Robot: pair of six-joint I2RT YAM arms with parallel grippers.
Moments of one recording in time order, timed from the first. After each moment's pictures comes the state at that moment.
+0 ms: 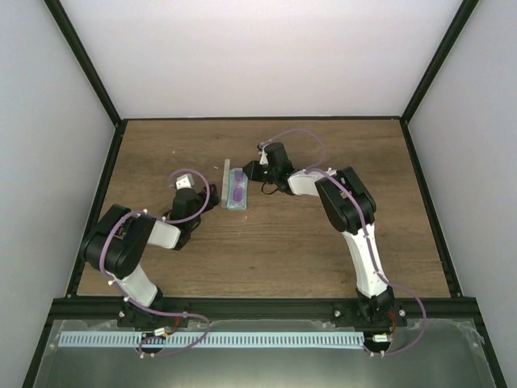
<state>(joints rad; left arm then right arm) -0.37 1.67 0.44 0.78 -0.15 -0.71 0.55 2.26 1.44 0.25 -0.30 0.62</state>
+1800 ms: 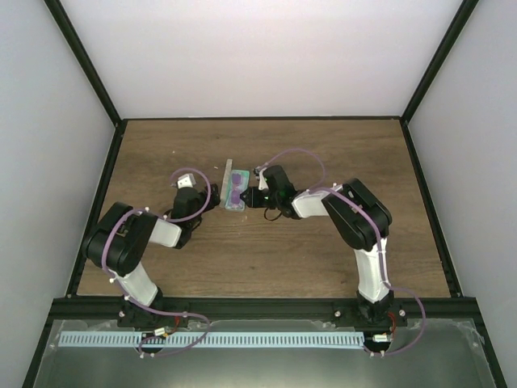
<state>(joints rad) -0.37 1.69 0.45 0.78 -0.14 -0.71 0.67 2.03 1.08 0.32 -0.31 0.59</state>
